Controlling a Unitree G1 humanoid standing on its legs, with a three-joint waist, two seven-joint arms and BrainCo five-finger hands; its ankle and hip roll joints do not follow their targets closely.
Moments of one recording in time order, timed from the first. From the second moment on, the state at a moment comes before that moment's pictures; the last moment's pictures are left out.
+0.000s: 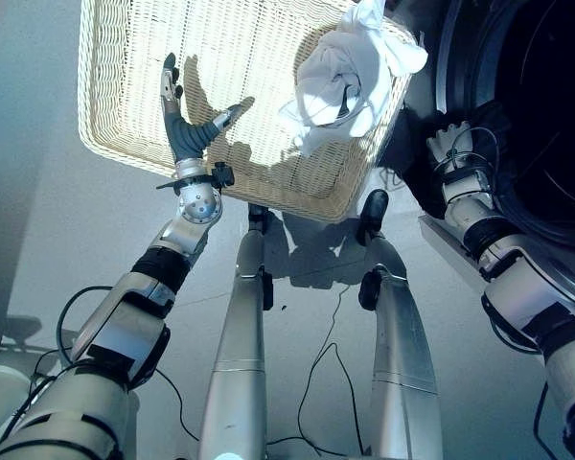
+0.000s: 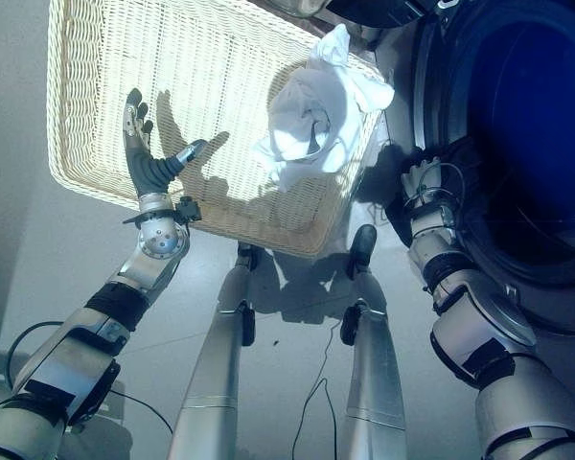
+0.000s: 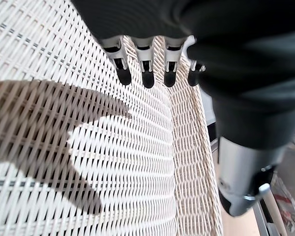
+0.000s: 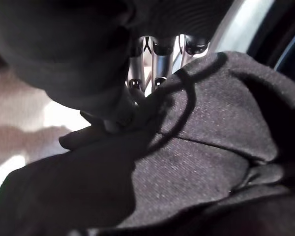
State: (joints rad) left arm -0.96 0.50 -0.45 0.70 -0.29 -0.55 0.74; right arm -1.22 -0.56 0.79 1.22 -1.05 0.32 -0.30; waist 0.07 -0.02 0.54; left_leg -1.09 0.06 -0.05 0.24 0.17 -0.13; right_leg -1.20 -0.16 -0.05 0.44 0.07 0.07
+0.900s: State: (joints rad) left arm -0.91 0.50 -0.34 0.65 -0.27 -0.55 0.74; right arm -0.98 -0.54 0.19 0.77 0.85 -0.22 -0.46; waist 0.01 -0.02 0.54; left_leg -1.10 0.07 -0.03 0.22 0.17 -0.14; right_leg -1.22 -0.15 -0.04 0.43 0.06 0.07
